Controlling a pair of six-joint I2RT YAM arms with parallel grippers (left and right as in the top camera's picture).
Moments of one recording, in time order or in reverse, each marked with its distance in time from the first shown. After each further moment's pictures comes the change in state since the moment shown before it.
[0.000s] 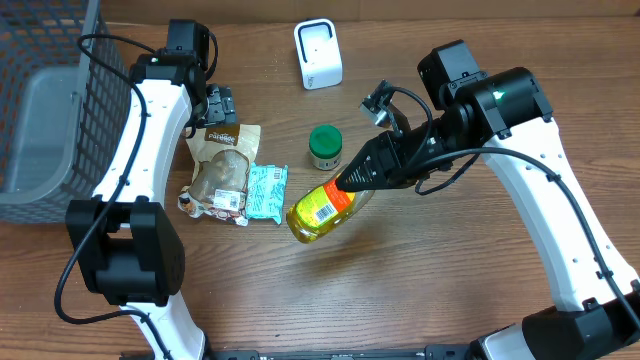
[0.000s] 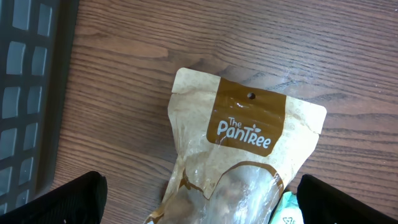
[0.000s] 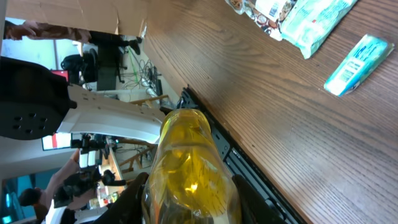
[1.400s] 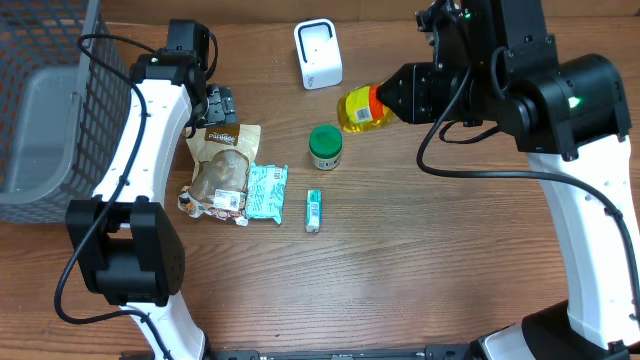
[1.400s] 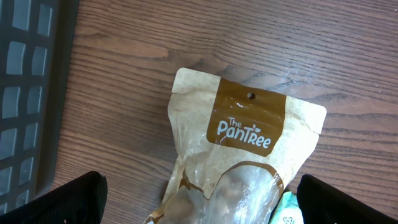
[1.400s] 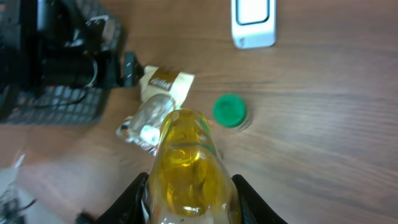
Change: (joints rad) left arm 0.000 0.000 0.000 0.000 0.000 0.000; right arm 0.001 0.002 0.404 0.121 0.673 0.280
